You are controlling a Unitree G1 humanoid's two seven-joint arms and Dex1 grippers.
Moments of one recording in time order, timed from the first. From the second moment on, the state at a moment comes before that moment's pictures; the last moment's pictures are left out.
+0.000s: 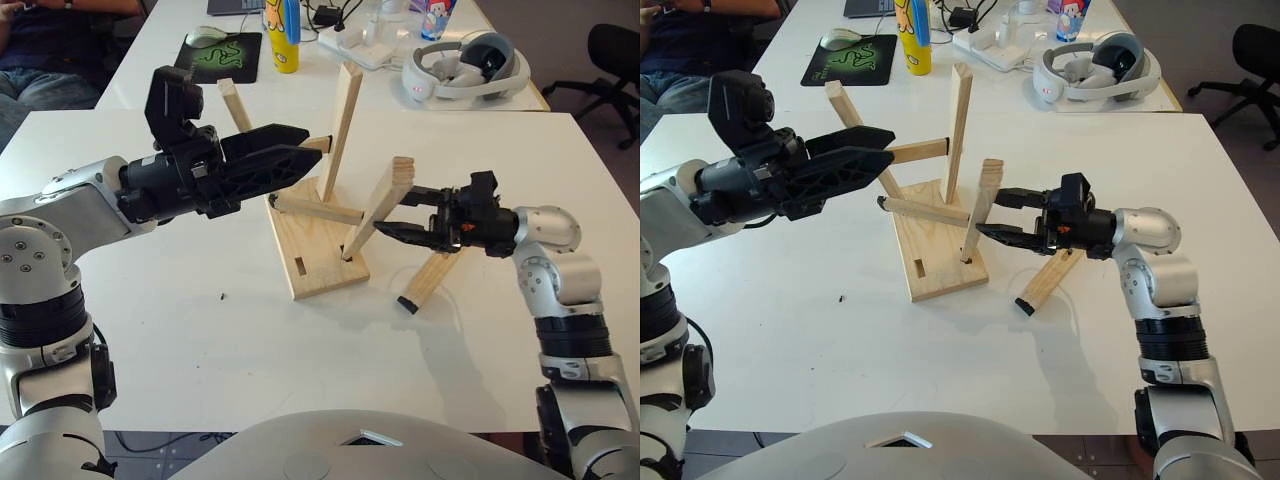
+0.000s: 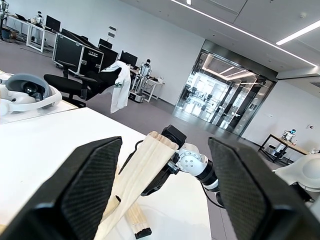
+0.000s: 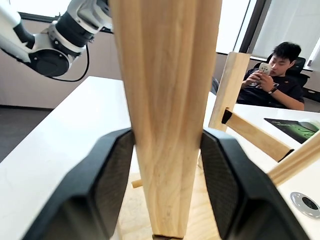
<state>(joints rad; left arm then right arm) -0.46 0.66 0.22 -0.38 -1.52 1.02 -0.47 -0.31 -0.63 0.02 0.00 0.59 0.13 1.34</state>
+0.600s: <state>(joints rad) -0.31 0.61 0.24 -0.54 -1.56 0.87 -0.34 -0.75 -0.80 0.32 0.40 0.55 0.05 1.61</state>
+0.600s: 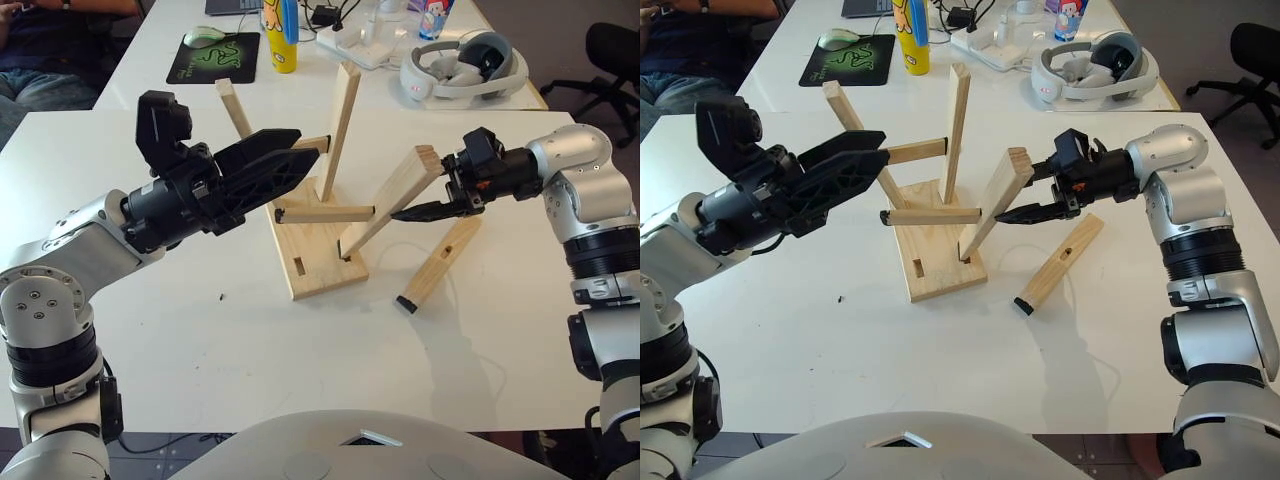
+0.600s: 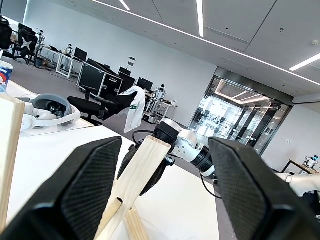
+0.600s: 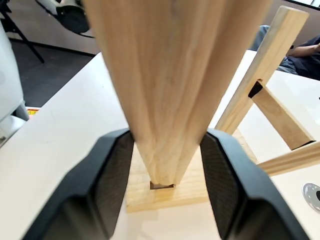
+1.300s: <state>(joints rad) -0.22 0.61 0.22 -0.61 -1.57 0.78 -0.28 -0.94 -0.82 0.52 0.49 0.67 0.12 1.61</state>
